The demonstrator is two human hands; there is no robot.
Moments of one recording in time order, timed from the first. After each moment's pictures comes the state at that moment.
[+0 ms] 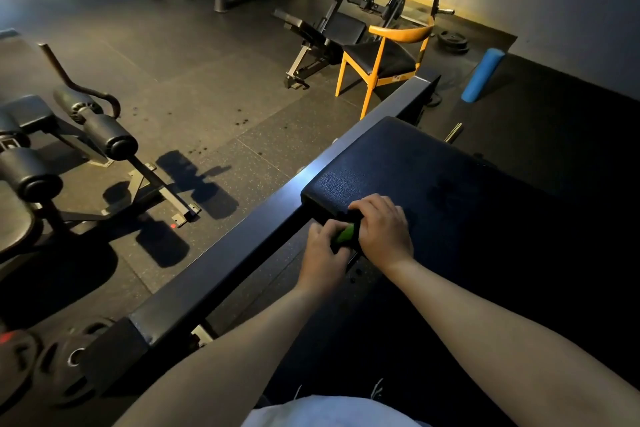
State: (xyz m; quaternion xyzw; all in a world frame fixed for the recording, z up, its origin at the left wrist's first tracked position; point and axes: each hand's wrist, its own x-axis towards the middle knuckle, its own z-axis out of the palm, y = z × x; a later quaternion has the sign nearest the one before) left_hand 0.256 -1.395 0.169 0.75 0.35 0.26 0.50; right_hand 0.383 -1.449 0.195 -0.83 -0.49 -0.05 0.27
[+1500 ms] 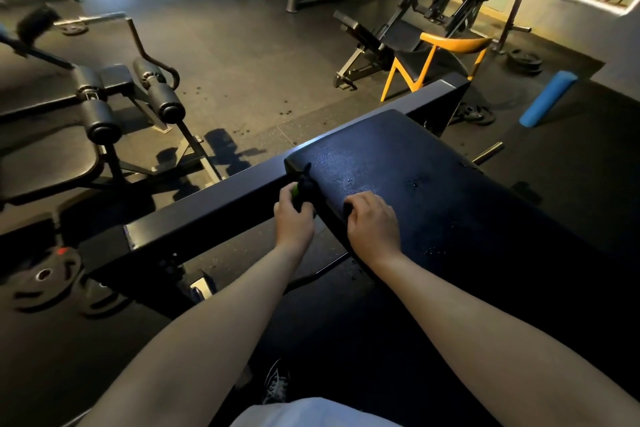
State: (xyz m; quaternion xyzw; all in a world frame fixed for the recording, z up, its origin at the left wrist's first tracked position) left_hand 0.291 -1.451 0.183 0.56 0.56 0.37 0.48; right_hand 0.419 -1.528 0.204 -0.78 -0.57 0.01 0.25
